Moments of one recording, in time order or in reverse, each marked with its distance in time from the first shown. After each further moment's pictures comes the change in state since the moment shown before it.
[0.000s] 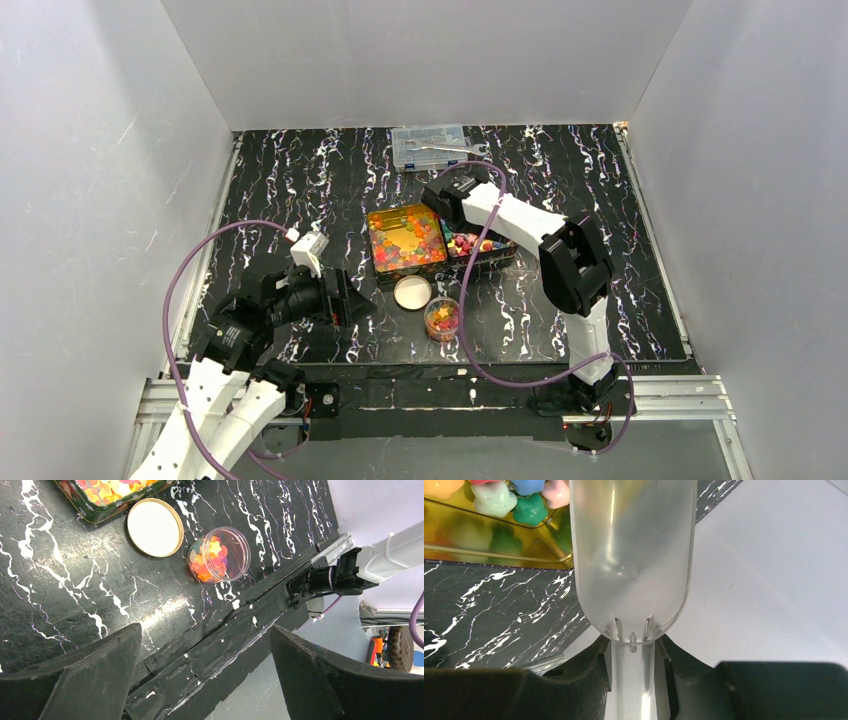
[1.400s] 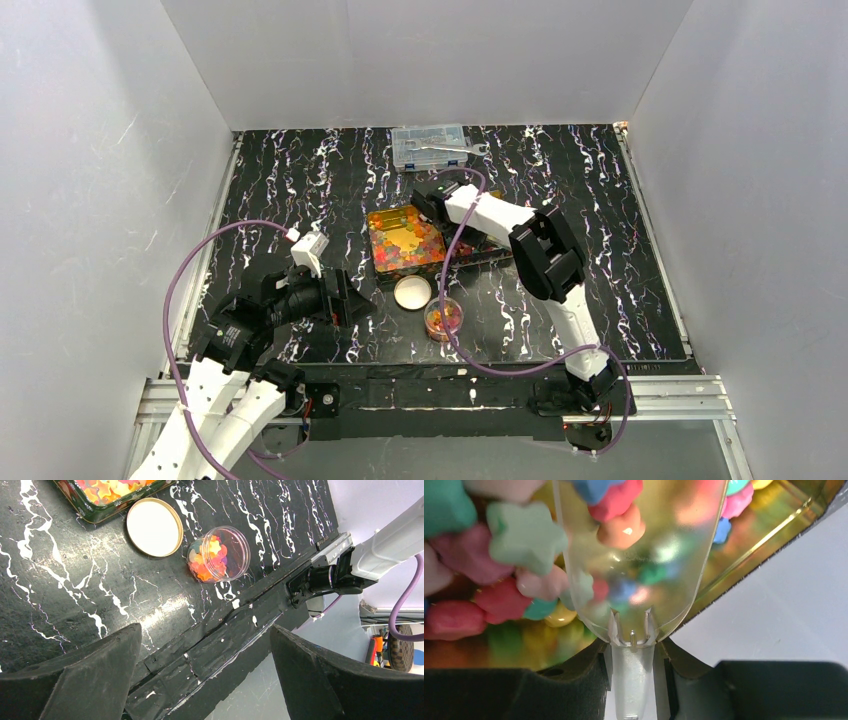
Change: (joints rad) left arm 0.000 0.000 0.000 0.000 0.005 0.003; right arm -0.004 0.196 0.100 0.097 -0.172 0.035
